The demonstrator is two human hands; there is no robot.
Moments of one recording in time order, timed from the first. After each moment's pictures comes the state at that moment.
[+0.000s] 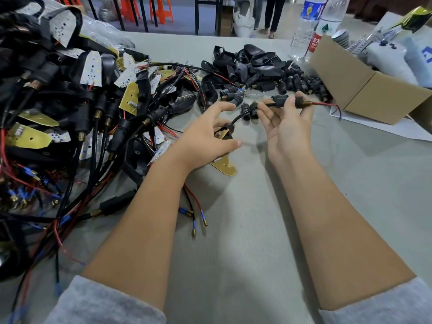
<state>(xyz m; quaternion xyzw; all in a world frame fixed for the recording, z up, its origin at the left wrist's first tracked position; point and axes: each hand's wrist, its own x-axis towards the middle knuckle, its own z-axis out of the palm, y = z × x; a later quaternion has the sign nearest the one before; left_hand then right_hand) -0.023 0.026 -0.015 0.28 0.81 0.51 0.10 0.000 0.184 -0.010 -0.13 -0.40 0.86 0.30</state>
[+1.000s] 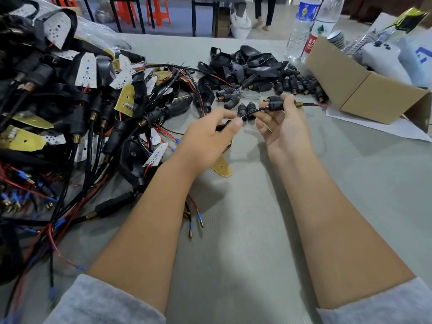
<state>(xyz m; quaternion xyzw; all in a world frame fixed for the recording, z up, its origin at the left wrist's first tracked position) -0.017 0.038 -0.021 0.25 0.83 0.51 0.01 0.004 0.193 -0.011 -0.17 -0.43 0.85 0.25</state>
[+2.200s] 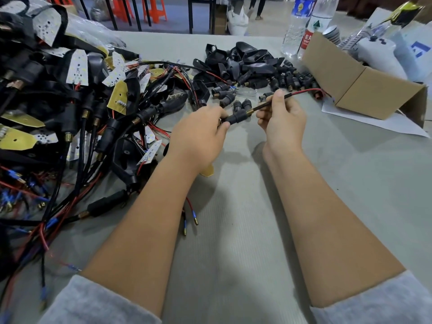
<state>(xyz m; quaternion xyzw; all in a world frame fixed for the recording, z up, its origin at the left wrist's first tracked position) -0.017 0.045 -0.013 0.27 0.91 0.28 -0.12 0.002 0.186 -0.013 -0.19 -0.55 0.74 0.35</state>
